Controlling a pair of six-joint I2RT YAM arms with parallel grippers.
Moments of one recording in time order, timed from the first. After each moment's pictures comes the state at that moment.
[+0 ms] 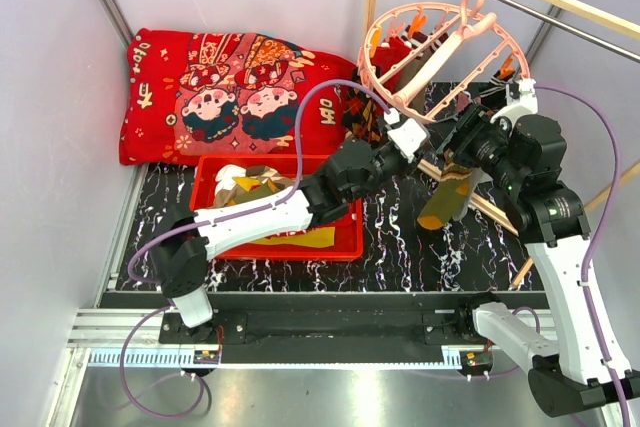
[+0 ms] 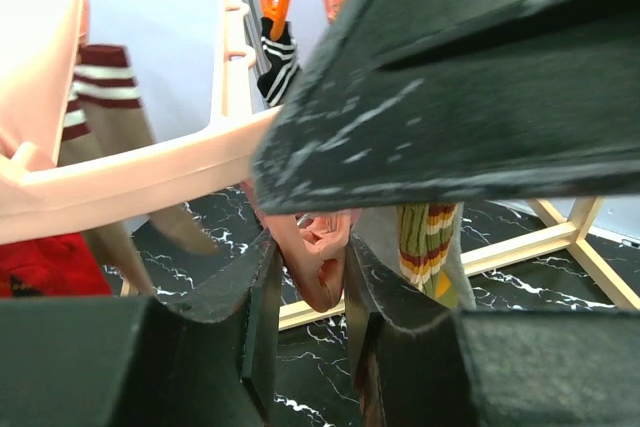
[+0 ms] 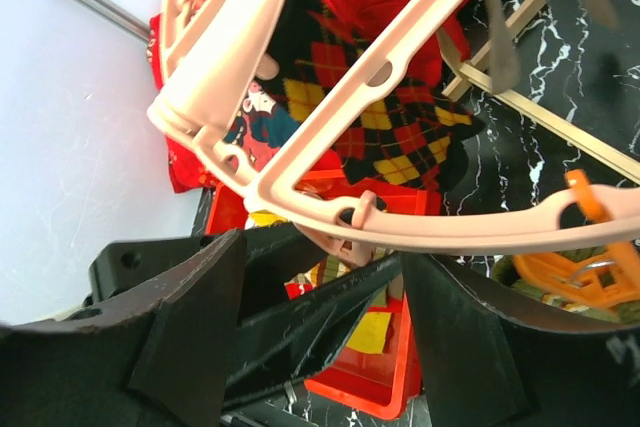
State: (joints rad) left arm -1.08 1.72 1.42 0.43 -0.09 0.16; right arm 0.21 0.92 1.30 -0.57 -0.18 0.65
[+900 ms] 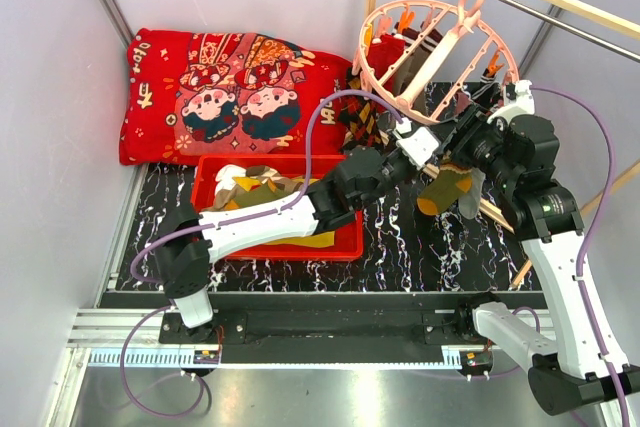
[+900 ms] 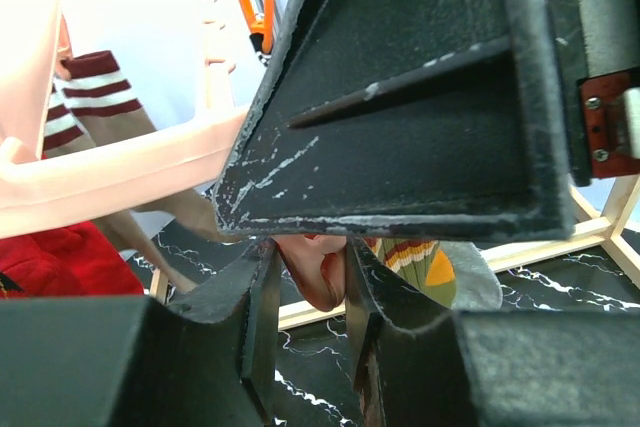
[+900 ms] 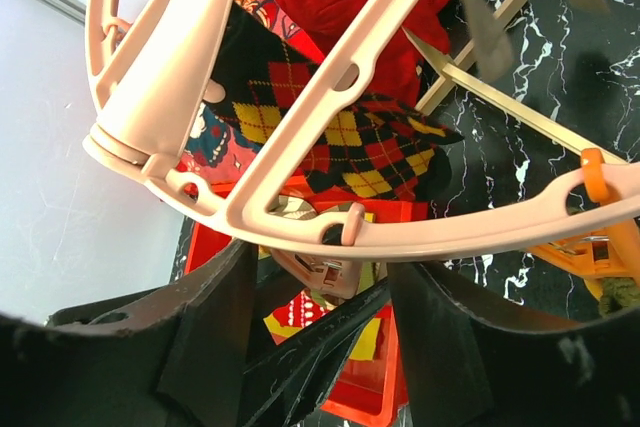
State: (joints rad) left arm -1.14 1.74 1.44 0.41 -0.19 0.24; right arm 0.21 0.93 1.26 -0.54 -0.15 0.65
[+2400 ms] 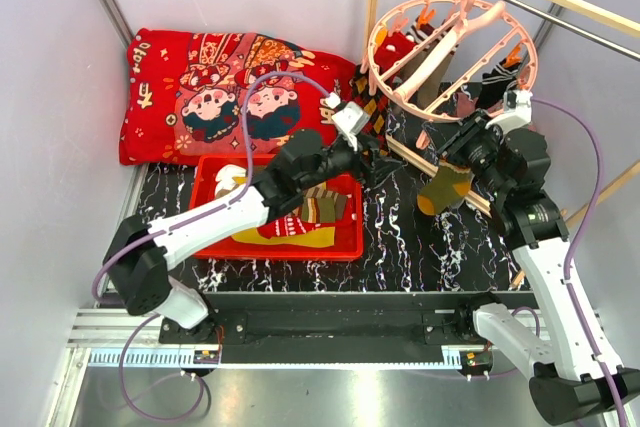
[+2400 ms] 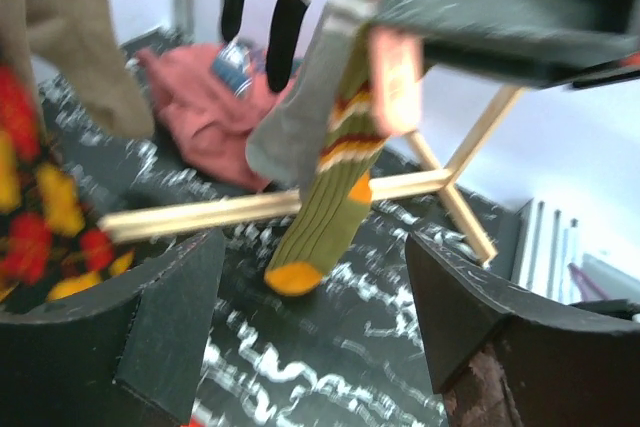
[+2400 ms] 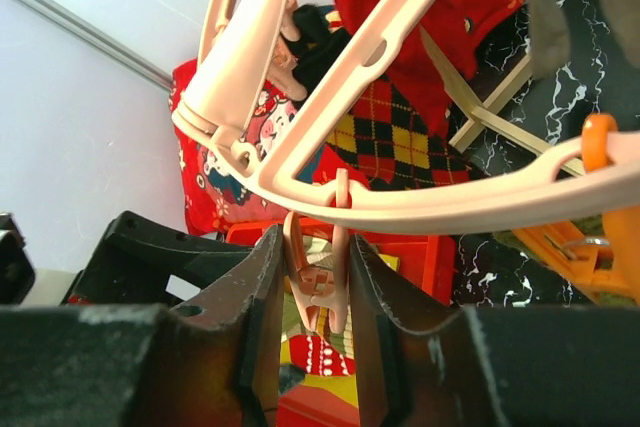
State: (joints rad) left arm -0.90 1.50 1.19 0.33 0.20 -0.24; right arm 0.22 0.88 1.08 -0.28 -0.14 0.71
